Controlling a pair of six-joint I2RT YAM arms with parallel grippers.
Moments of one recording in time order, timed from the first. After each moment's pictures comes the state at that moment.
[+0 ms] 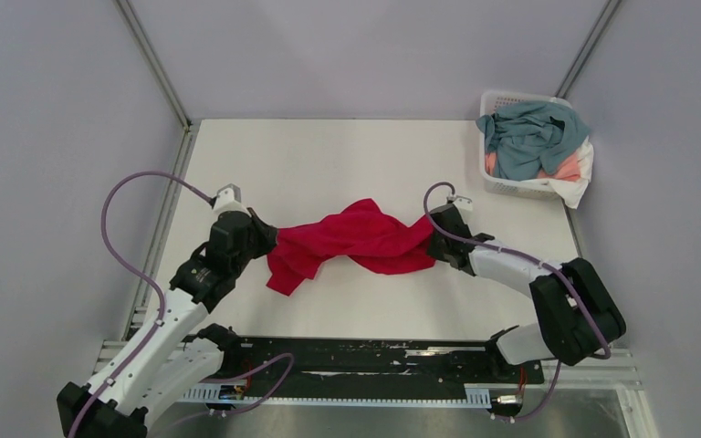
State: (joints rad) left arm -0.46 0.75 0.65 -0.41 -0.25 -0.75; right arm 0.47 1.39 0.62 -0.15 0.28 0.64
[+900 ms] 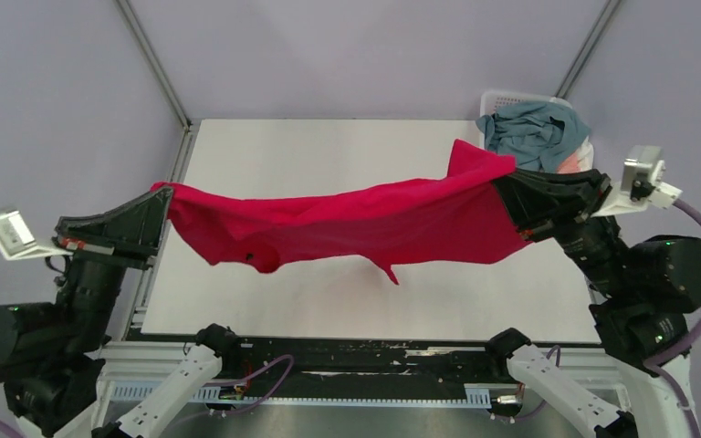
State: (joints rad) left arm -0.46 0.51 1.43 -0.53 -0.16 -0.59; right arm 0.50 0.67 1.33 -0.26 -0.21 0.30
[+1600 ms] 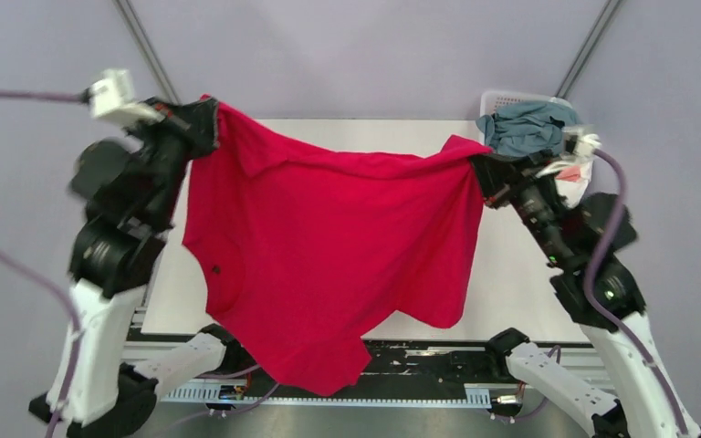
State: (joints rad) left arm -0.46 0.91 1.69 -0.50 -0.28 -0.44; right arm 0.50 0.74 1.29 -0.31 -0.02 0.35
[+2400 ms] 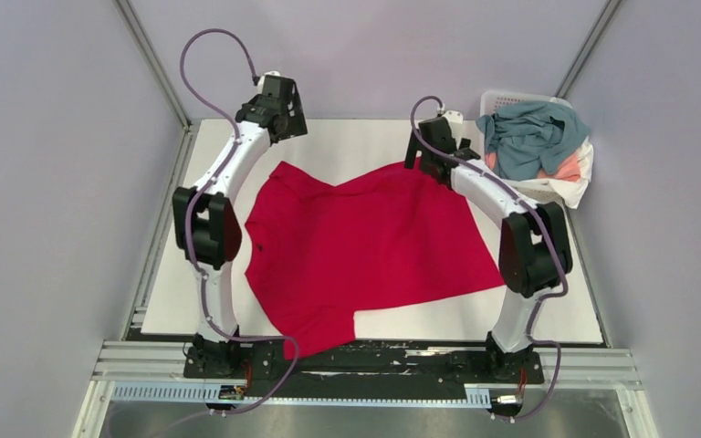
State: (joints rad) left arm -0.27 2.12 2.05 -0.68 -0.40 -0.39; right arm 0.36 1.89 1.48 -0.35 0.41 0.43
